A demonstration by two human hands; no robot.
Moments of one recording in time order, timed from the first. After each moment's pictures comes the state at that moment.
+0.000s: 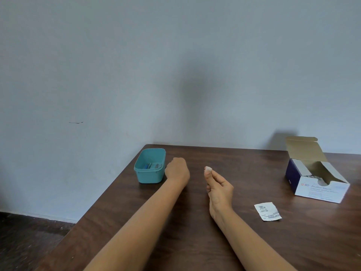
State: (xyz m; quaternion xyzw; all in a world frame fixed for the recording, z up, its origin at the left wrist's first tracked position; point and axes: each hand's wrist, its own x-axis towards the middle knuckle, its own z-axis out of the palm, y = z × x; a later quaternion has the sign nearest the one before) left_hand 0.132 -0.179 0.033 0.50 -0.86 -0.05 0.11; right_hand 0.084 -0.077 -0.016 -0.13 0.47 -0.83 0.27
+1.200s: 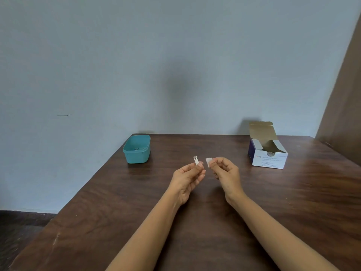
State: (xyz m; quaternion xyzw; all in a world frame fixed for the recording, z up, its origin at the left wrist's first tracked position) left_hand 0.173 -0.031 0.013 0.23 -0.43 -0.83 0.27; right_hand 0.070 0.054 0.002 -0.30 0.58 -0.74 0.15
